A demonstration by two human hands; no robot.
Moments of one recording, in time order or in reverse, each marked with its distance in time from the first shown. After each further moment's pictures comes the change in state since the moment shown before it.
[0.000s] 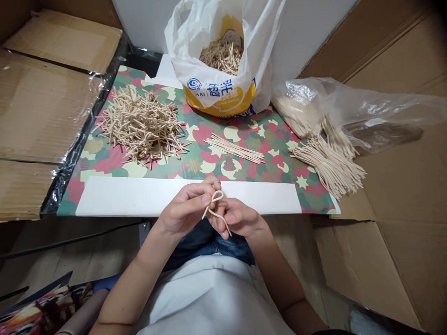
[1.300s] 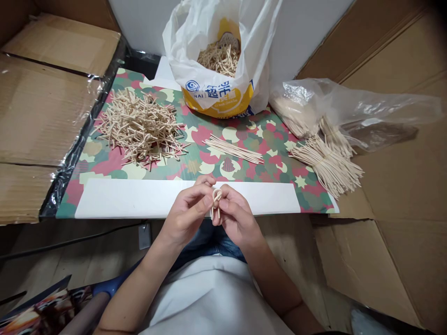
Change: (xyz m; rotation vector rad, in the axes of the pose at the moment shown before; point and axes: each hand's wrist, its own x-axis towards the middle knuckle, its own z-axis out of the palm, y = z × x) left_hand -0.008 -0.011 0.011 0.213 0.151 0.147; right_hand 0.004 -0.002 0.043 -0.089 0.526 -0.256
